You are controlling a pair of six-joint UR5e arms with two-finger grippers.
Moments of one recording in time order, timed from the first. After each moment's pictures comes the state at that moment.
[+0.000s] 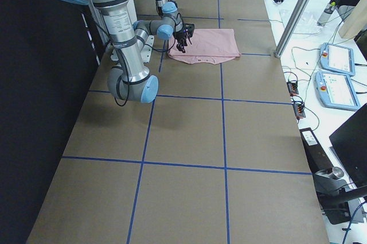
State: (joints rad) left arm -0.10 -1.68 -2.01 -2.05 -1.44 -1.98; right arm 0.29 -1.02 1.85 -1.52 1.53 1.55
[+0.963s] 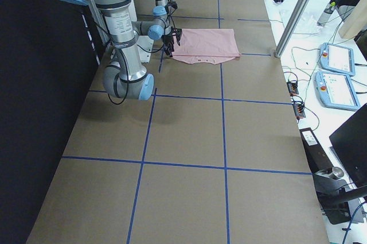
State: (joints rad) left arm -0.10 -1.69 -2.01 -2.05 -1.44 -1.97; right arm 0.17 -1.02 1.82 -1.58 1.49 1.59
